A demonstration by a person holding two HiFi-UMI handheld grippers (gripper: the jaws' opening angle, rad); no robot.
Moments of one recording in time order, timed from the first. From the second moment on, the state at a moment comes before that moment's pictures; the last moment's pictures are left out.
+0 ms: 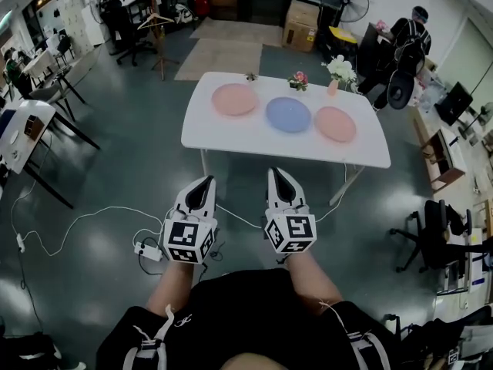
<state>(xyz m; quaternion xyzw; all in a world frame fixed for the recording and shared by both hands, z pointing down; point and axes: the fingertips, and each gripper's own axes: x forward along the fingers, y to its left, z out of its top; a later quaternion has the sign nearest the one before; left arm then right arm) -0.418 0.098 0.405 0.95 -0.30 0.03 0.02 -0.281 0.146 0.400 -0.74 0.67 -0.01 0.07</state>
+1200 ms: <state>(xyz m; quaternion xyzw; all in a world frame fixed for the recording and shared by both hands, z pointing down) -0.208 -0.247 0.418 0.94 -0.34 0.05 0.04 -0.059 -0.216 0.424 -0.71 0.70 -0.04 0.08</state>
